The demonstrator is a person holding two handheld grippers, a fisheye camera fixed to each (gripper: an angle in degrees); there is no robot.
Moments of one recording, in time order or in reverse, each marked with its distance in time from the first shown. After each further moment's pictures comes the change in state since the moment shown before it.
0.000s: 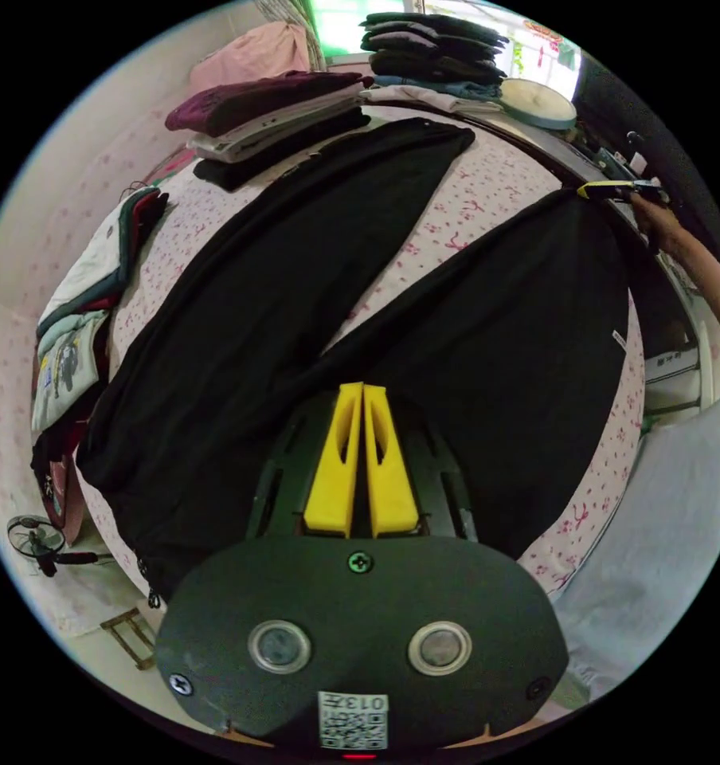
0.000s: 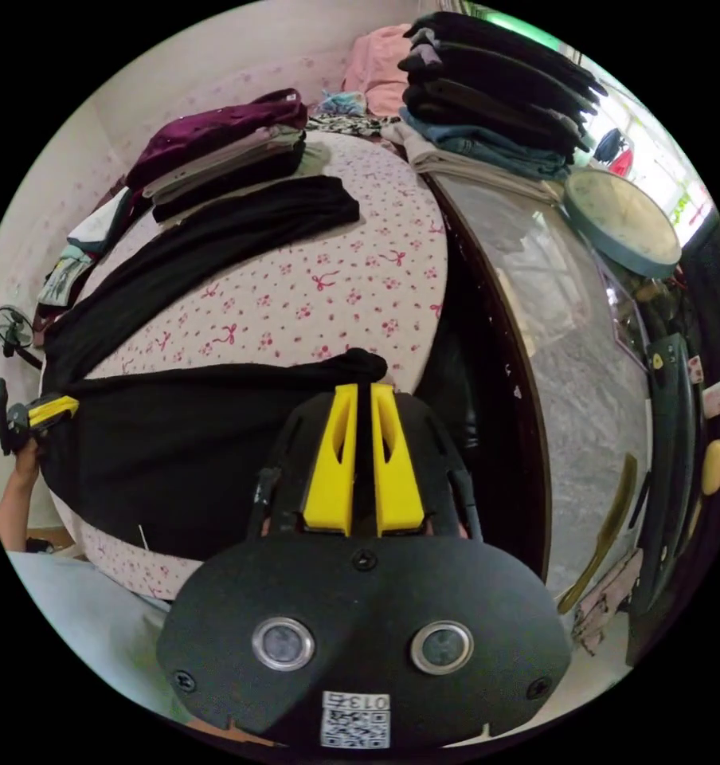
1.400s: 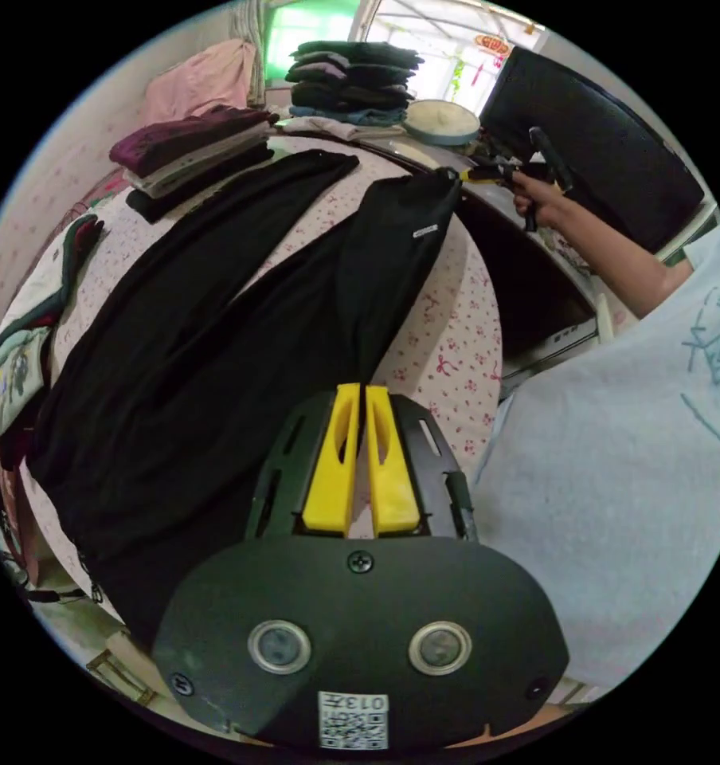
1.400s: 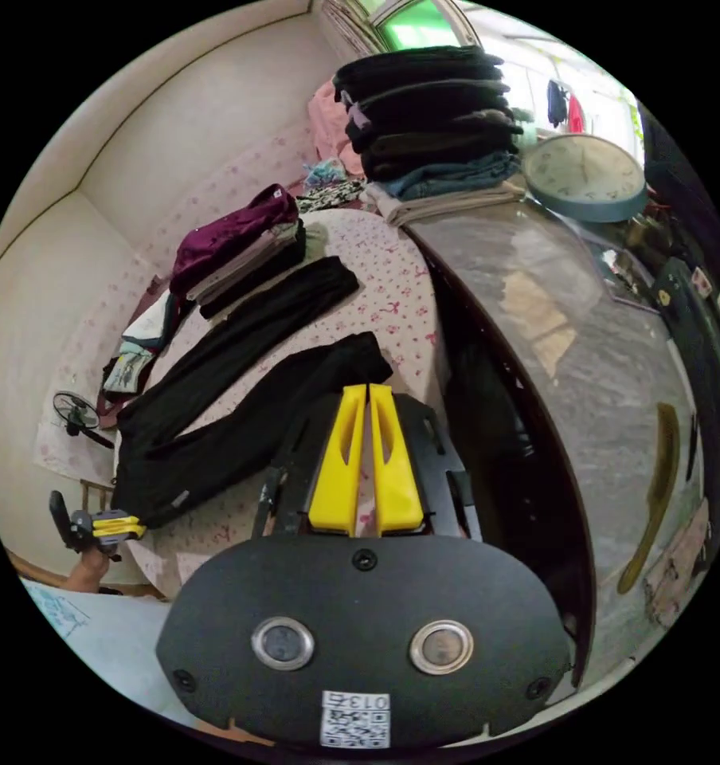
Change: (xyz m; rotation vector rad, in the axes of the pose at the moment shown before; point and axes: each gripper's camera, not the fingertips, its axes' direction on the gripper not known) left arm 0.086 -0.010 -0.073 0.088 0.274 0.097; right arm 0.067 0.056 -0.025 0.206 -0.260 0.203
